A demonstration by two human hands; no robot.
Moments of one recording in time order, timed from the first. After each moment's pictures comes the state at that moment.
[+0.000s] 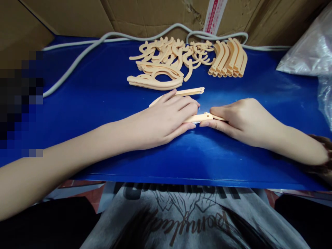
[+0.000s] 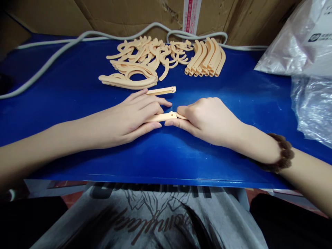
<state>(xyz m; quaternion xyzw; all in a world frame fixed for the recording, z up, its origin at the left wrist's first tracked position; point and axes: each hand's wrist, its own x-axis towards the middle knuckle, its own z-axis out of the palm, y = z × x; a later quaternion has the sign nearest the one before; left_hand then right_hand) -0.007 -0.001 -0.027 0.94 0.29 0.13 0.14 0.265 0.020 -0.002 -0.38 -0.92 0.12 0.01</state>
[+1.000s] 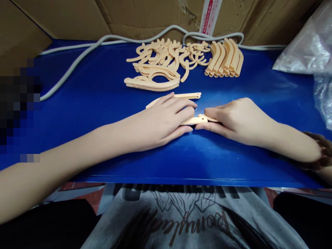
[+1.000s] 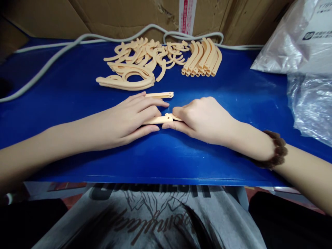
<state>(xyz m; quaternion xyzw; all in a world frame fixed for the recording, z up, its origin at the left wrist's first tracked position) -0.010 -0.002 -0.024 0.95 0.28 0.11 0.13 0.265 0.019 -0.002 -0.35 -0.93 0.08 -0.01</state>
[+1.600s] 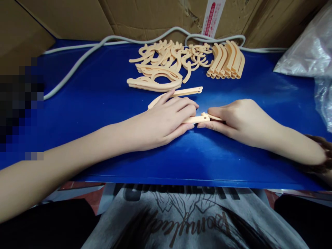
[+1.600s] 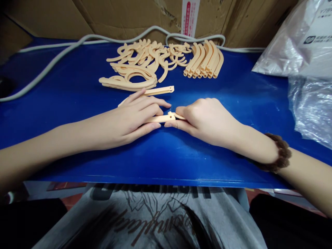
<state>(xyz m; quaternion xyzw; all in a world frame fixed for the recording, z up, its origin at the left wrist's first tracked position) -0.006 0.000 -0.024 0.94 0.29 0.14 0.15 0.263 0.020 0.000 -0.38 -0.92 0.11 0.00</state>
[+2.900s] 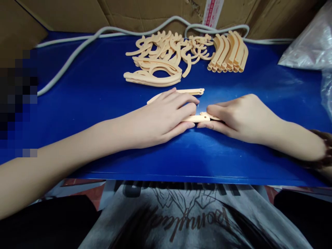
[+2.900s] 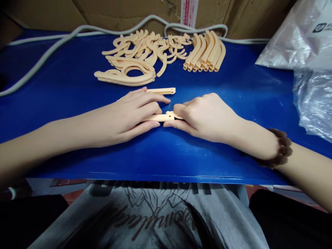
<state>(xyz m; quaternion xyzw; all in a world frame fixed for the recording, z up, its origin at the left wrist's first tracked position) -0.010 -0.002 -0.025 0.94 0.28 0.13 0.14 0.262 0.016 -0.004 -0.34 -0.94 0.04 -0.01</state>
